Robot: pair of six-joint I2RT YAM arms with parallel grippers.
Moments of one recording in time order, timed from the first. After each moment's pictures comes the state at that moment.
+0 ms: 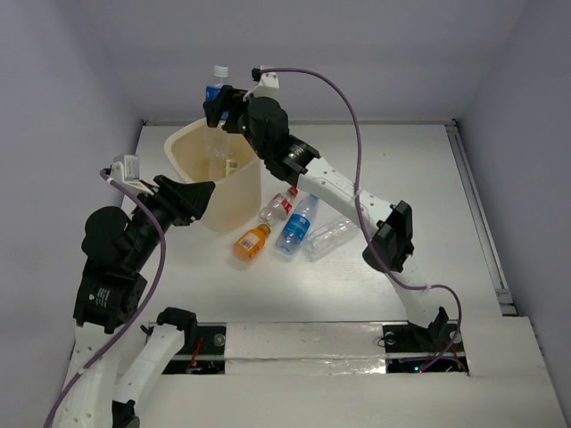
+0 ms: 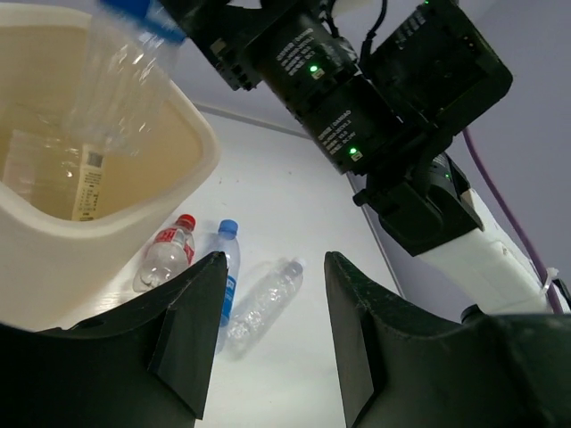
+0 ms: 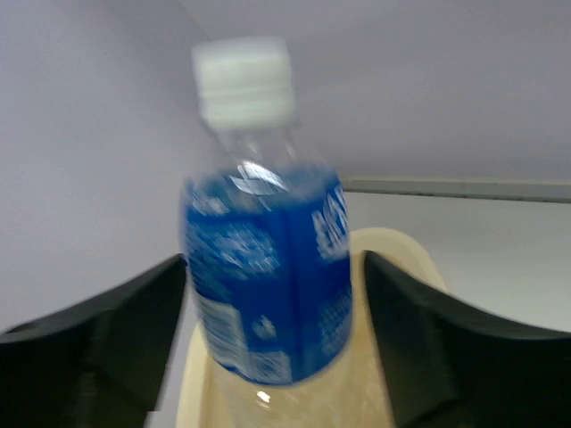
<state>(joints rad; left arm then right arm) -0.25 0.61 1.10 -0.52 0.17 -0.65 0.89 2.25 2.40 -0.04 0.38 0.55</state>
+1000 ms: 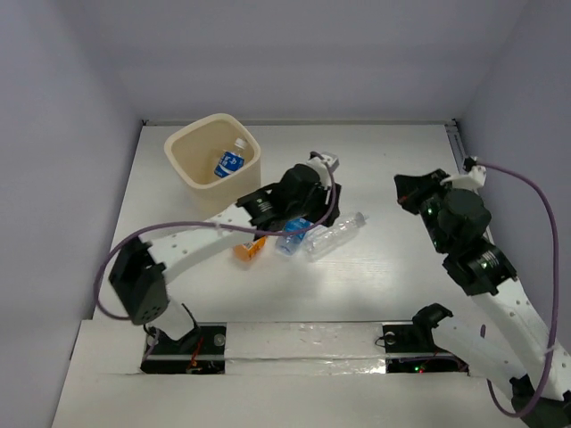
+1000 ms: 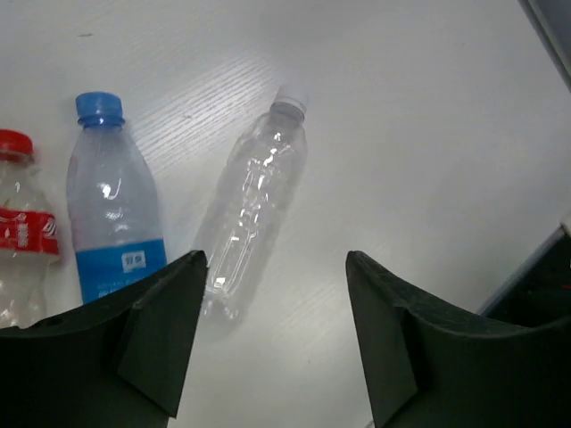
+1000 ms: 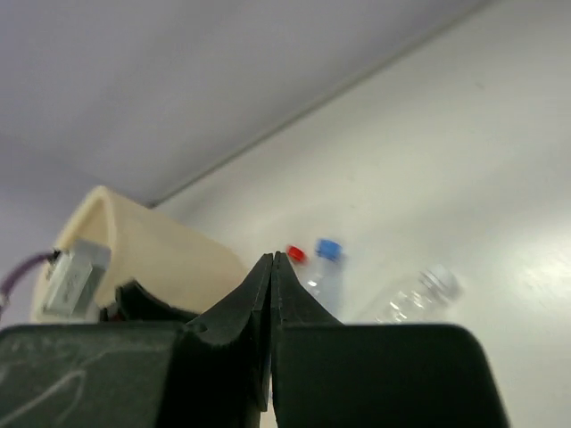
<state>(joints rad) -0.93 1.49 1.26 -0.31 -0.06 -0.41 0.52 0.75 0.97 -0.28 0.40 0.72</state>
